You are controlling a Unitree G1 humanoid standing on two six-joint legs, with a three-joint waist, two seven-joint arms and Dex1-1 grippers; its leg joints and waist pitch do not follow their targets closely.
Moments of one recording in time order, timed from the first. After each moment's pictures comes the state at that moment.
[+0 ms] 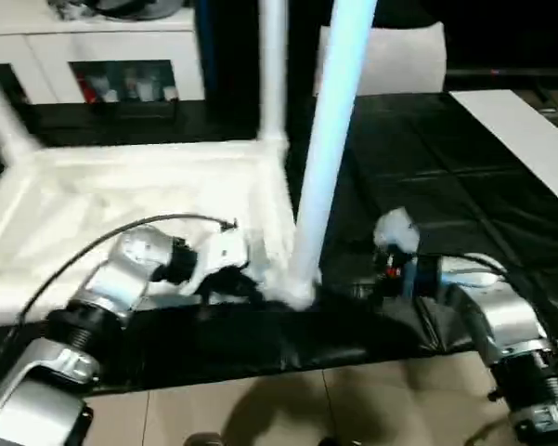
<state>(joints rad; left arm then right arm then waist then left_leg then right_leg) -0.60 0.49 -0.38 0.53 0.02 0.00 -1.37 -0.39 -0.42 0.18 0.29 0.25 0.14 1.20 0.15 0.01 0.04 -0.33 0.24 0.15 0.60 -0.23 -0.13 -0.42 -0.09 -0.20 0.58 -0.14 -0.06</state>
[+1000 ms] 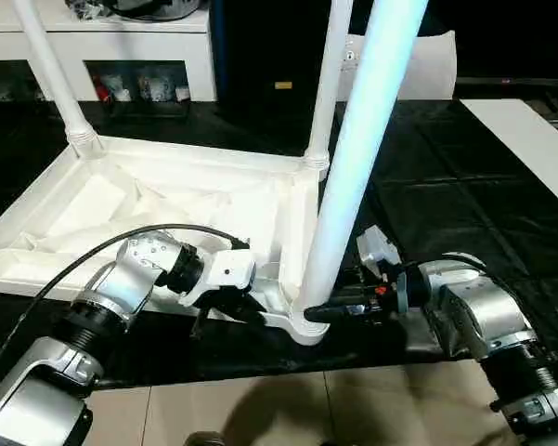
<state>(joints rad) -0.60 0.49 -0.43 0.52 0.02 -0.07 -1.47 -0.43 -0.42 0.25 0.32 0.28 0.23 1.38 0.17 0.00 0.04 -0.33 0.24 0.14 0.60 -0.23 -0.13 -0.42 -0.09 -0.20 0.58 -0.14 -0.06</state>
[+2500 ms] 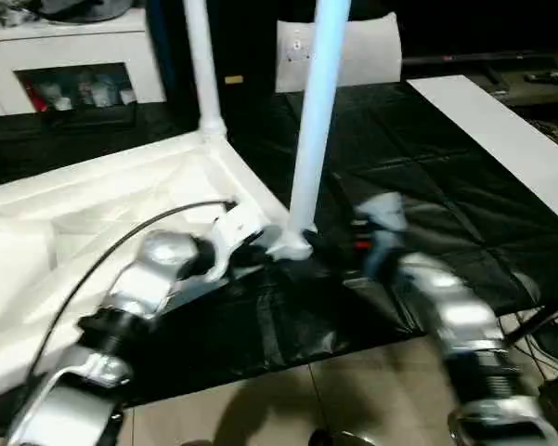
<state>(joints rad) -0.57 0.38 -0.27 0.48 0.05 0.22 -1.00 -0.40 -0.23 0.03 0.34 0.21 0.21 0.76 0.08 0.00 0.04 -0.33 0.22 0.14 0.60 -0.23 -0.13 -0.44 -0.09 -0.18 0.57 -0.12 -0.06</state>
